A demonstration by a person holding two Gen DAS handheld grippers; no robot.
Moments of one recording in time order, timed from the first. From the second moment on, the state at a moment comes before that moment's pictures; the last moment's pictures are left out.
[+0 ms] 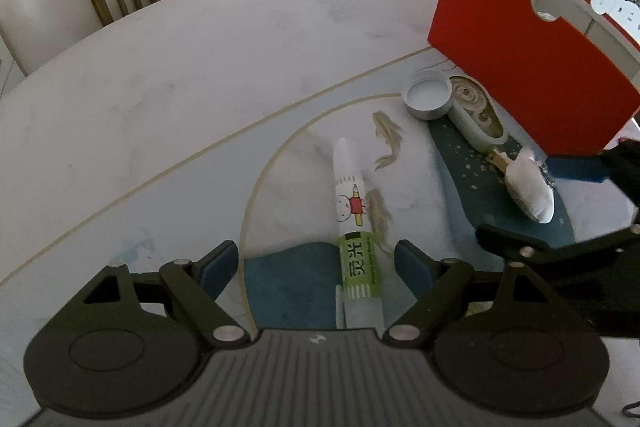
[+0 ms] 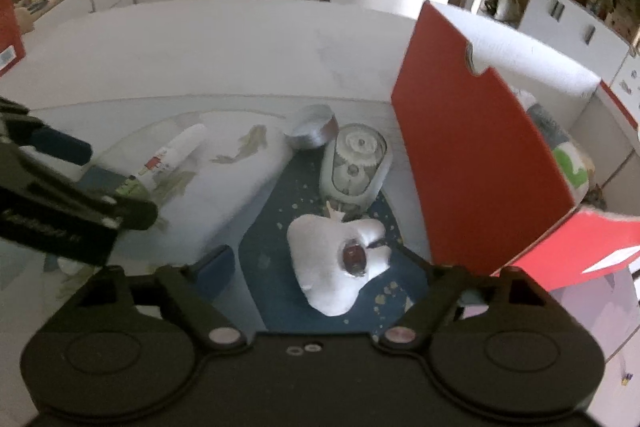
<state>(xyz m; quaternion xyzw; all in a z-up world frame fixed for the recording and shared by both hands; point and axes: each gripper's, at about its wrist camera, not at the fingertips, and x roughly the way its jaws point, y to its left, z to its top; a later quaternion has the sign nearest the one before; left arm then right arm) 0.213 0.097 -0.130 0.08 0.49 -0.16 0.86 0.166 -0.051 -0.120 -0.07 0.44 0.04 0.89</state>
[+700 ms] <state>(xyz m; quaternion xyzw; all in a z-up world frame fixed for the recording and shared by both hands) 0.192 0.078 -0.126 0.10 0.47 -0.19 0.86 0.146 -0.064 -0.097 -0.07 0.45 0.08 0.89</state>
